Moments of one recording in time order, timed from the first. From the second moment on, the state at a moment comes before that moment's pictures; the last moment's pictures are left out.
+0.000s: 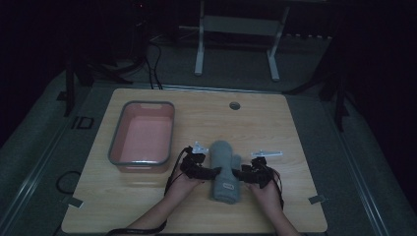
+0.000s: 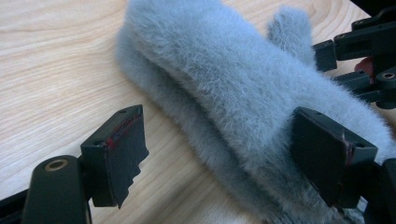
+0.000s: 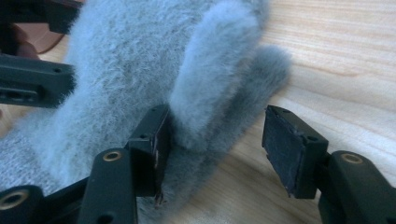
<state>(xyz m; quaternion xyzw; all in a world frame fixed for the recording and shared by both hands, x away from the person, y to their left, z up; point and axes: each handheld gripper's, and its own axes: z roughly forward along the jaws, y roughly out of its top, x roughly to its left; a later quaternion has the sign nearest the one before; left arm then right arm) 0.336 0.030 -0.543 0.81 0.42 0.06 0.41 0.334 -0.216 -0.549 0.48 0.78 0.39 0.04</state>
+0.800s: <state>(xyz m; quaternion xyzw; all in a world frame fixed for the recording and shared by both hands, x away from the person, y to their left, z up) 0.344 0.026 -0.553 0.81 0.41 0.00 0.41 0.337 -0.200 -0.544 0.43 0.82 0.39 0.02</state>
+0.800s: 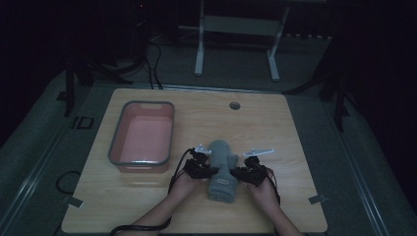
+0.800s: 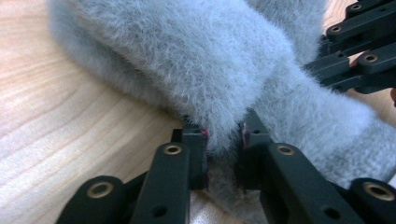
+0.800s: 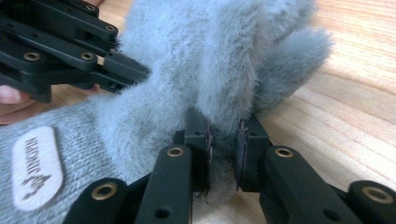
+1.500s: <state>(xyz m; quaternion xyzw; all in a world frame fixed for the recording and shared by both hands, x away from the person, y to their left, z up) 0.348 0.039 -0.489 0.81 0.39 0.03 0.45 0.338 -0.205 -0.486 0.42 0.78 0.47 0.02</state>
